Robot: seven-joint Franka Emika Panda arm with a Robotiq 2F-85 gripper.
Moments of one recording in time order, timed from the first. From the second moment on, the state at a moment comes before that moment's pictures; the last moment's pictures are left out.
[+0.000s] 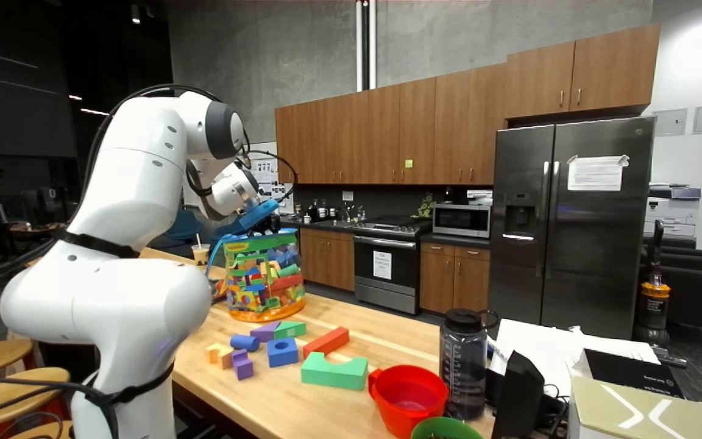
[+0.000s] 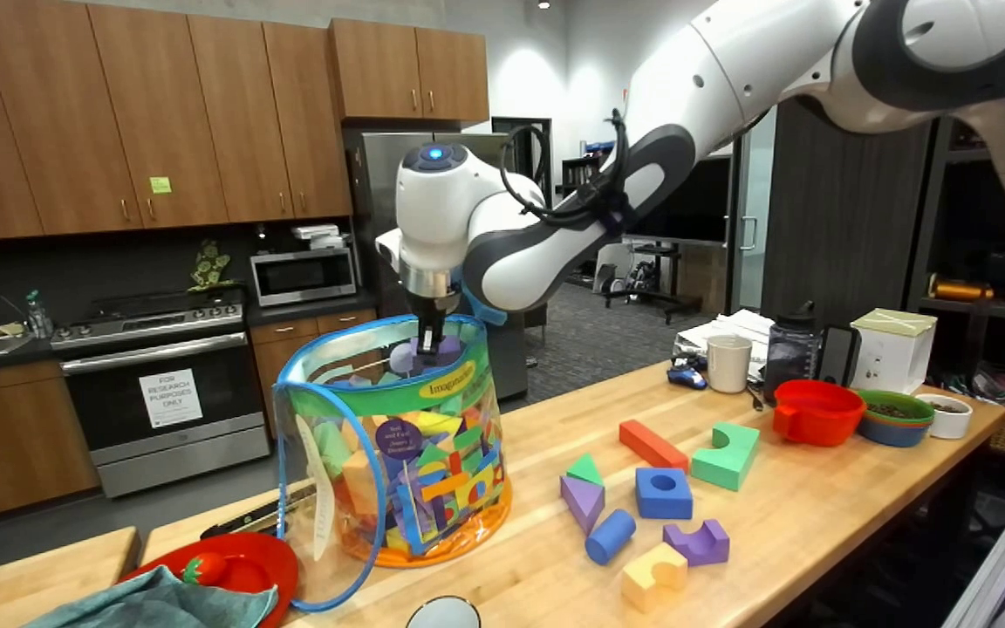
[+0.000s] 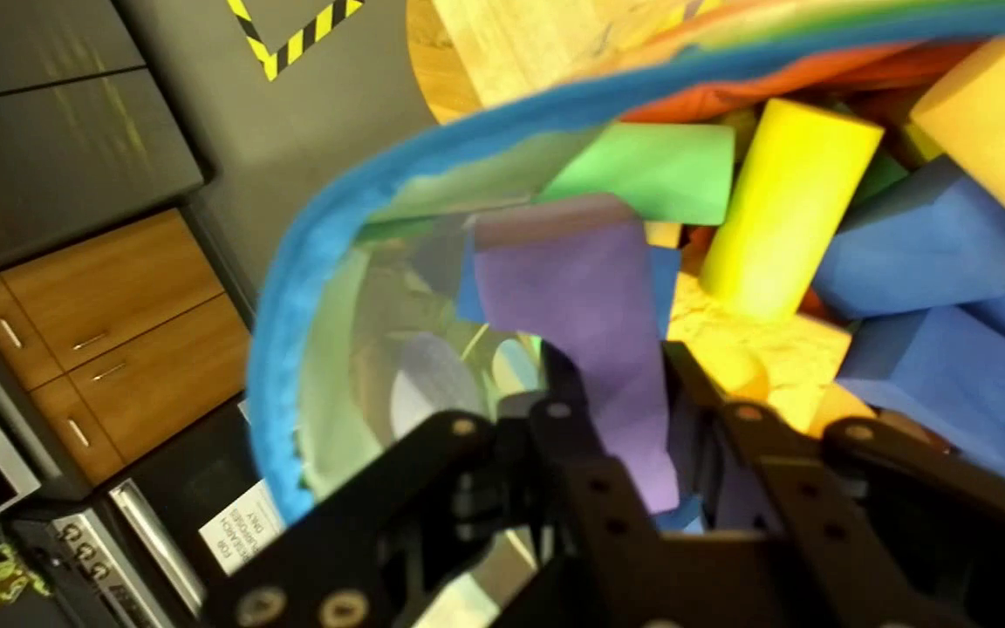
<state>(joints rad) 0.42 0.43 0.17 -1.64 -0.74 2.39 0.04</state>
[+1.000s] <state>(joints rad) 0.40 0.28 0.19 -1.37 -0.51 1.79 -0.13</state>
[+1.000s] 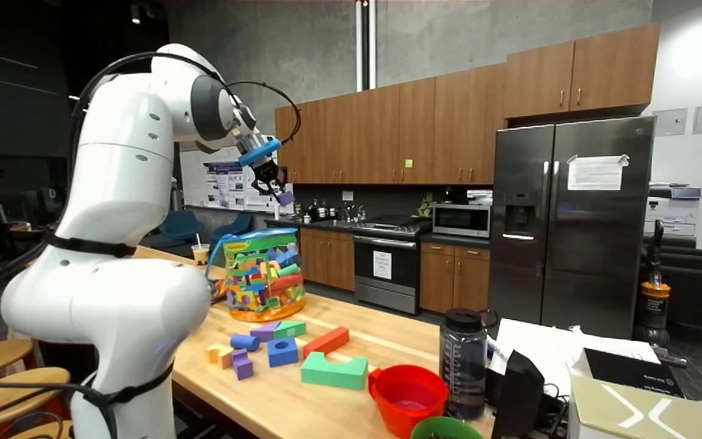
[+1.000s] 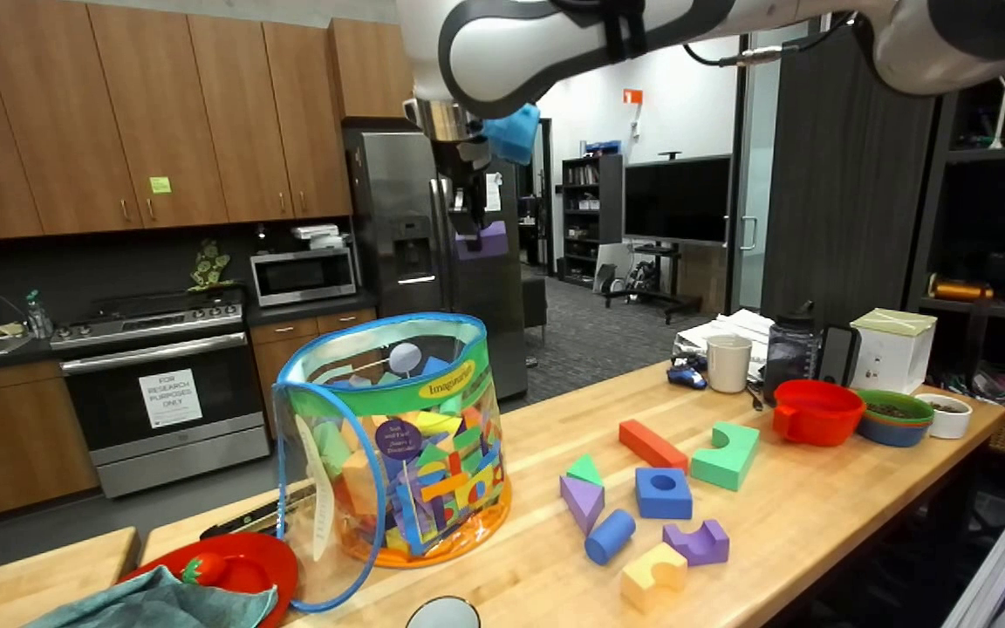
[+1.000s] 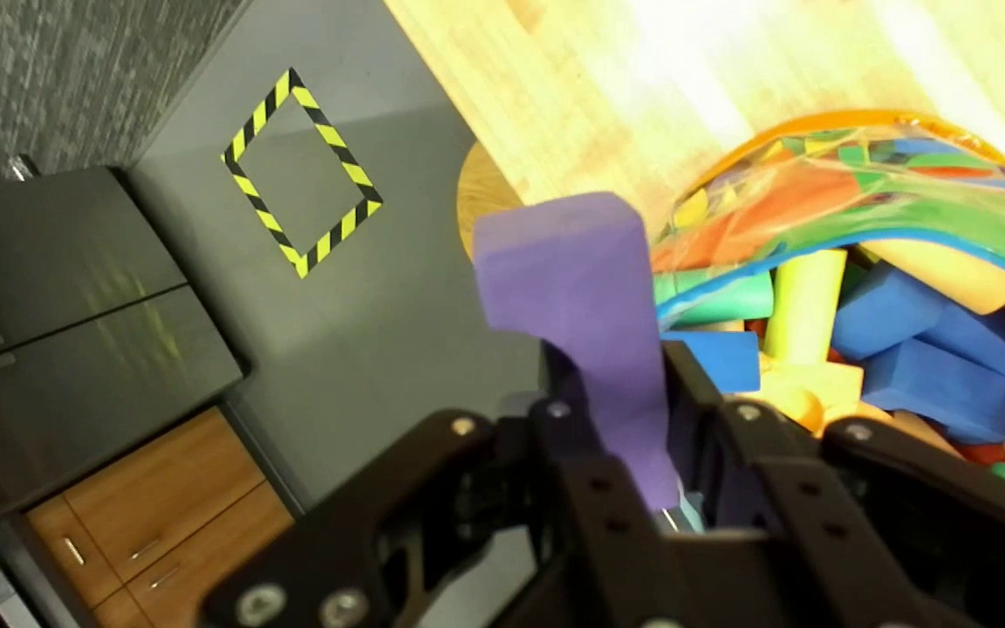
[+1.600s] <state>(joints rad) 0.35 0.12 0.16 -1.69 -0.51 1.76 0.11</state>
